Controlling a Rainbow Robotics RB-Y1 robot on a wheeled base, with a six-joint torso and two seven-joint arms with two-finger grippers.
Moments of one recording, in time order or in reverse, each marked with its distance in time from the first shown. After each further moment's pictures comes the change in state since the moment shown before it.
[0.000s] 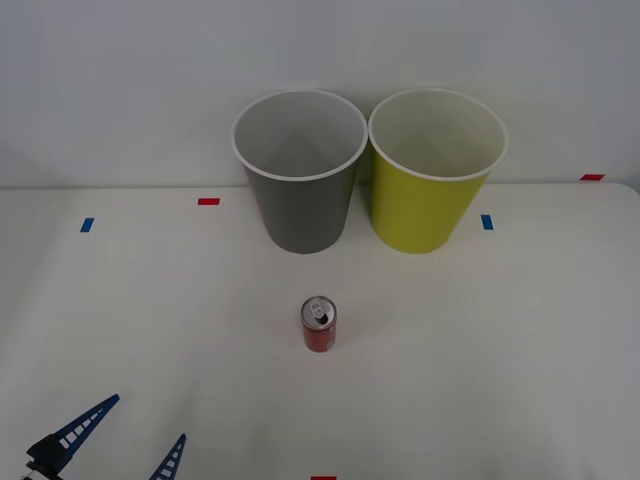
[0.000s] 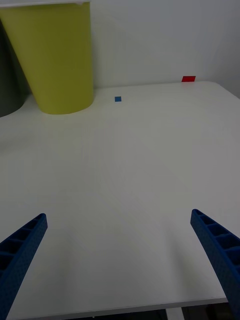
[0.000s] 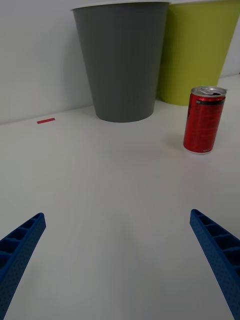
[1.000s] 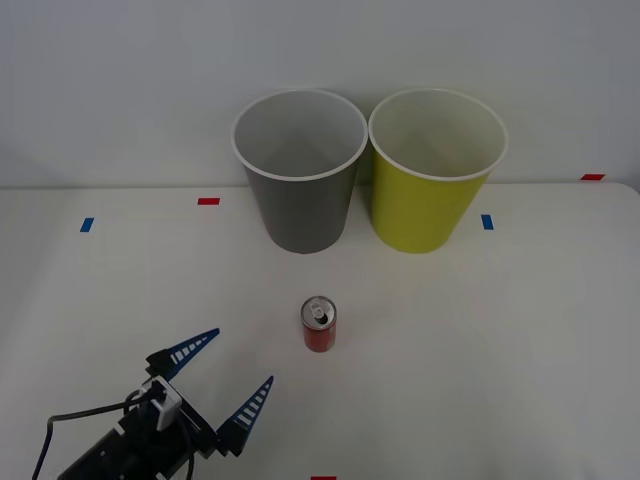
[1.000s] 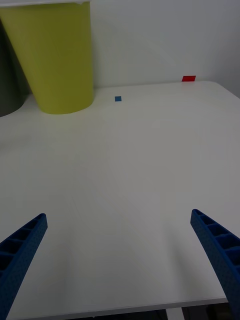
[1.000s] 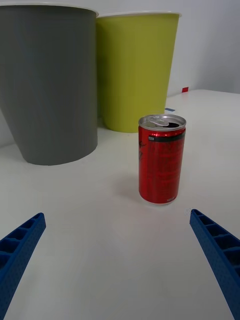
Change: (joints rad) right arm 0.000 0.000 0.000 0.000 0.000 0.000 0.000; left arm -0.487 -0.014 -0.281 0.122 0.070 0.123 -0.037
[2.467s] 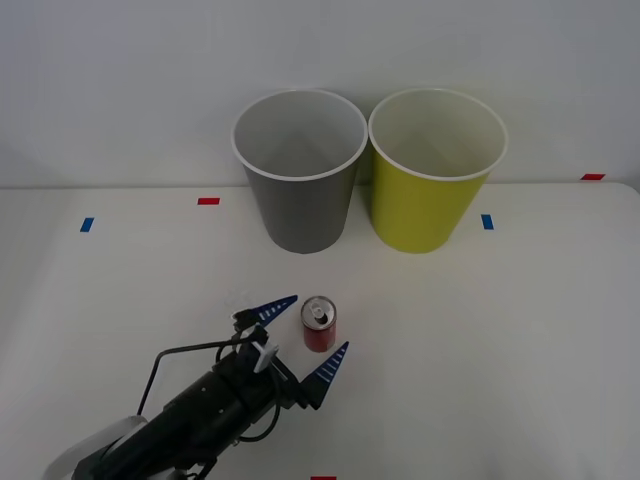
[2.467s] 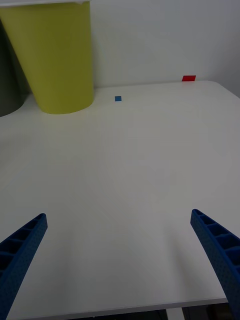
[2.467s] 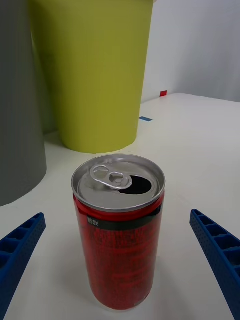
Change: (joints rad) right arm 0.000 0.000 0.000 0.000 0.000 0.000 0.000; left arm -0.274 -0.207 -0.106 0.116 0.024 0.204 -0.015
